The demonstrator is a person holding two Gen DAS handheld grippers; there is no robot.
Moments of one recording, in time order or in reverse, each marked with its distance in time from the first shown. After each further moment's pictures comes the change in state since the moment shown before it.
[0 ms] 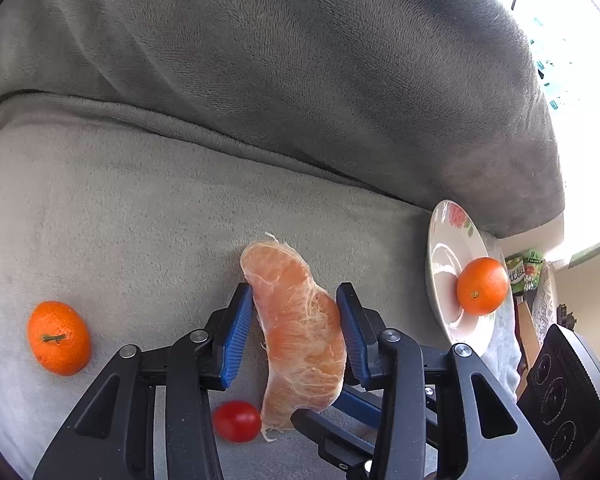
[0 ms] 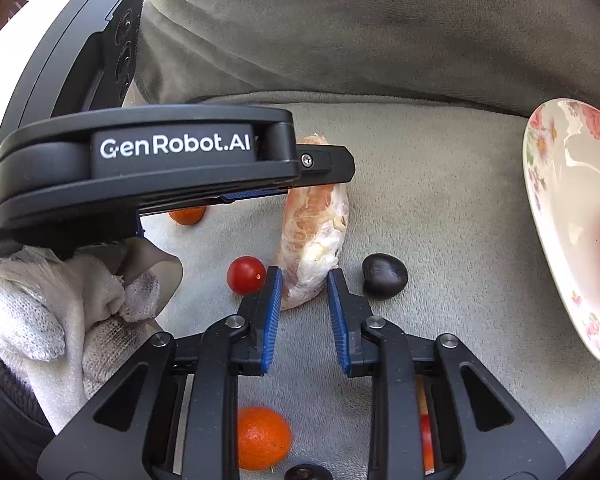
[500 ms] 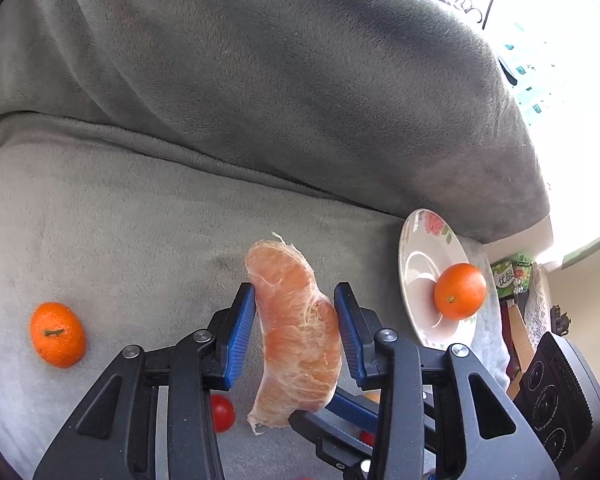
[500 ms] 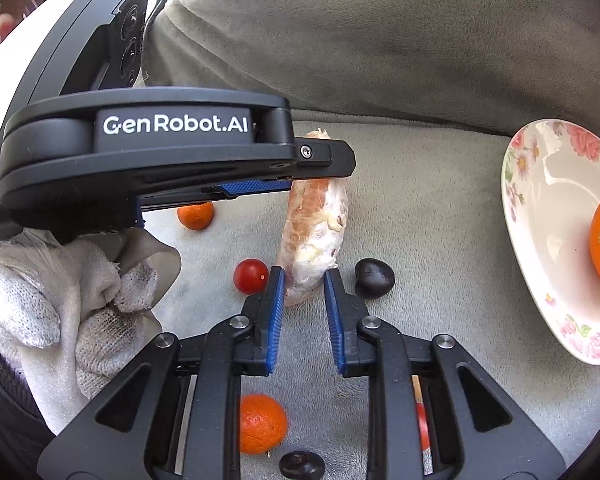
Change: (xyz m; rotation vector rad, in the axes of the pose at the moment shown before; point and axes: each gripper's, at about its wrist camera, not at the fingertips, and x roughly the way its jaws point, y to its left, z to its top) left arm -0.022 -0.013 0.002 0.017 -0.047 -0.023; right arm -0.015 0.008 0.001 -0.033 -0.055 -0.008
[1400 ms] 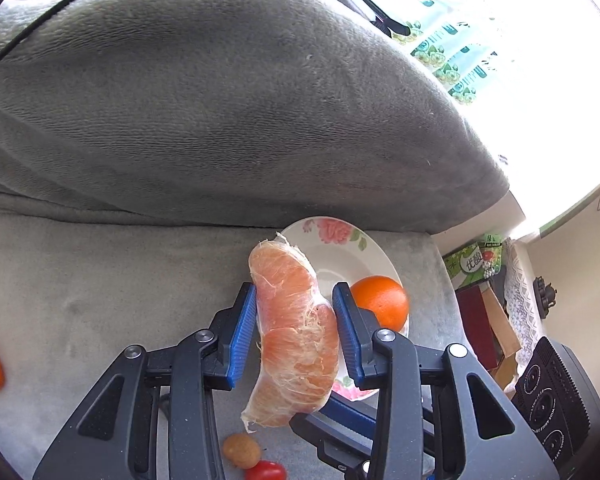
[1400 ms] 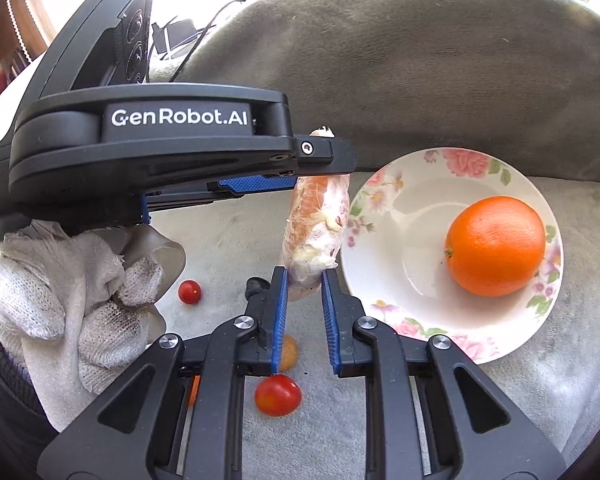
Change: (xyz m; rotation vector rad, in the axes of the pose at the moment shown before) left arm 0.031 -0.108 0.011 0.130 0.010 -0.090; right arm -0.073 -0.038 -0.034 0.076 -0.117 -0.085
